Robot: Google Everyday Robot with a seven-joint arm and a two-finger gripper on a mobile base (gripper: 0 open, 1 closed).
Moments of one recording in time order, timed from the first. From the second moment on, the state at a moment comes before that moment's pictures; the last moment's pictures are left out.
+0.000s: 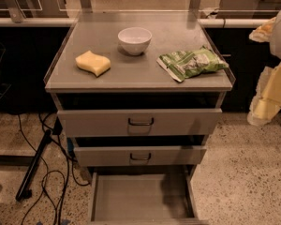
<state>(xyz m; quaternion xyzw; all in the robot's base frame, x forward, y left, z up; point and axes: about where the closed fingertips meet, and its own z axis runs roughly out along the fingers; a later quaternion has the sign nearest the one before) 0.438 -0.212 0.991 -0.60 0.78 -0.05 0.18</state>
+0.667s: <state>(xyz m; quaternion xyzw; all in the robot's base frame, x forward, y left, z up) 0.433 -0.201 0.990 -0.61 0.77 -0.05 0.18</state>
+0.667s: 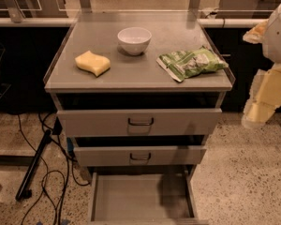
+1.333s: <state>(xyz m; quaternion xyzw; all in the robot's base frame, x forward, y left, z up) 0.431 -0.135 0.987 -0.62 0.76 -0.07 0.18</state>
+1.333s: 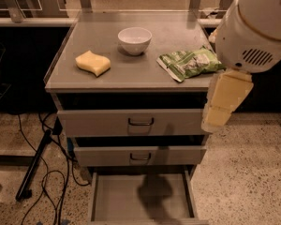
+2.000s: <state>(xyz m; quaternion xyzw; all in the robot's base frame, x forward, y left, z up) 0.451 -0.112 0.978 -0.61 0.77 -0.07 0.19</state>
